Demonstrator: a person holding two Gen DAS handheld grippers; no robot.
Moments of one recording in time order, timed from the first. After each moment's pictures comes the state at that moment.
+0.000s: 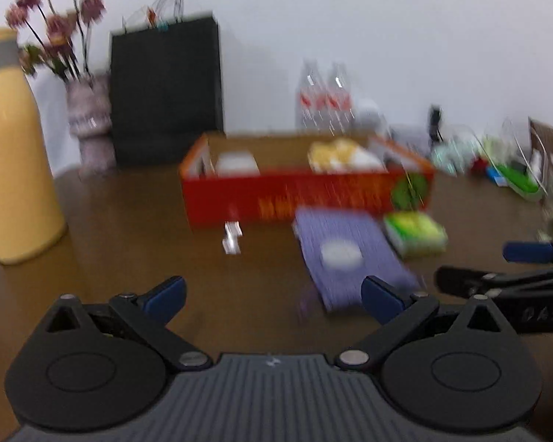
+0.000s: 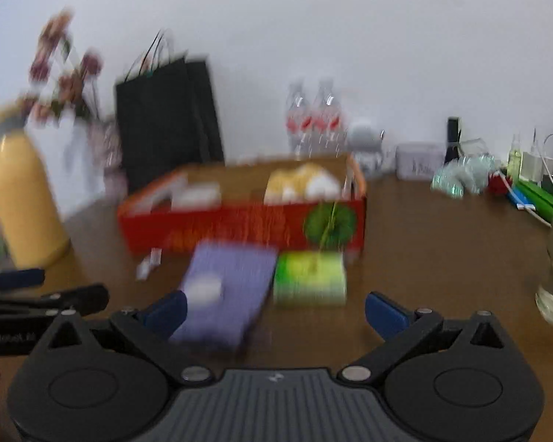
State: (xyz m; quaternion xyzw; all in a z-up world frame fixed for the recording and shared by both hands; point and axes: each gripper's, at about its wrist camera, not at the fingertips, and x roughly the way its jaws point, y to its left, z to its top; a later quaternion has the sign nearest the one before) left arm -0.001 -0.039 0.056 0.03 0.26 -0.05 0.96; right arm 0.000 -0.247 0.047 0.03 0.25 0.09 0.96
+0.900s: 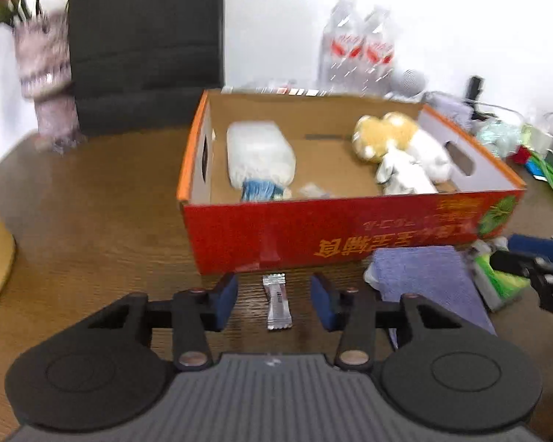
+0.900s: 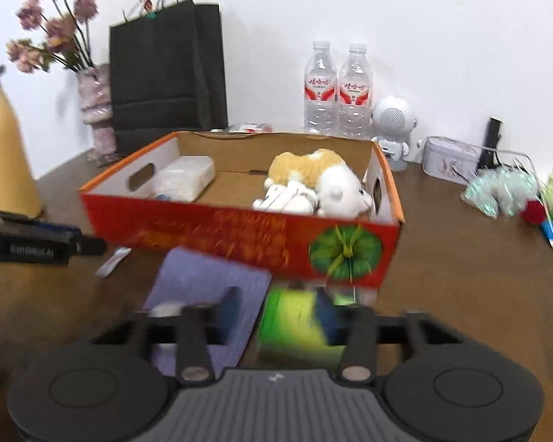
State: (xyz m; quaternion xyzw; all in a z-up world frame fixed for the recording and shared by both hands) left arm 0.170 0.003 0.051 0.01 0.37 -0.08 0.93; right arm 0.115 -0.241 0.054 -0.02 0.31 0.10 0.95
